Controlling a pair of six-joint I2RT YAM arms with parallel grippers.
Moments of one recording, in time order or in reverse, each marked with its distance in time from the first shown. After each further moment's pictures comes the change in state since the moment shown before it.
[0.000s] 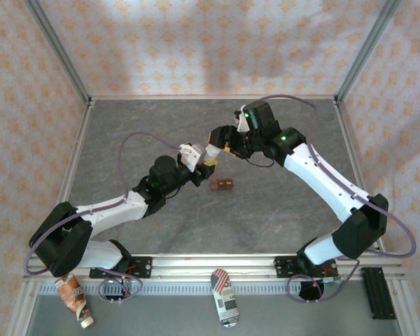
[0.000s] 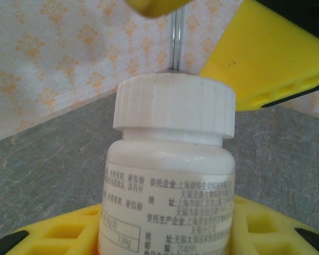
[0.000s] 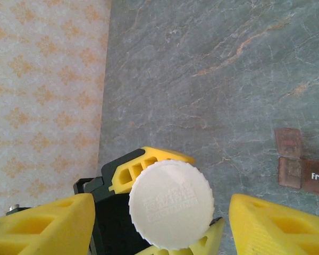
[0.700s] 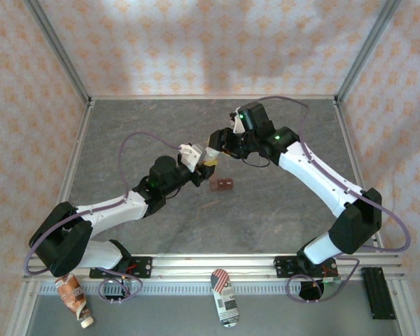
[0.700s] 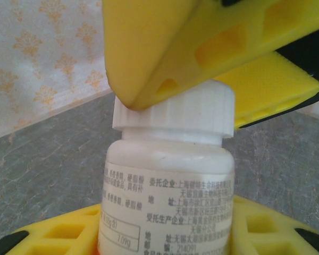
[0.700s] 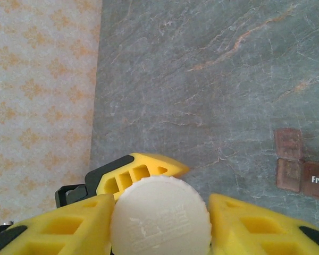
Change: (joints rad) left arm 0.000 0.001 0.000 -0.003 0.004 -0.008; right arm 0.011 0.042 -0.002 0.013 -0.002 -0.023
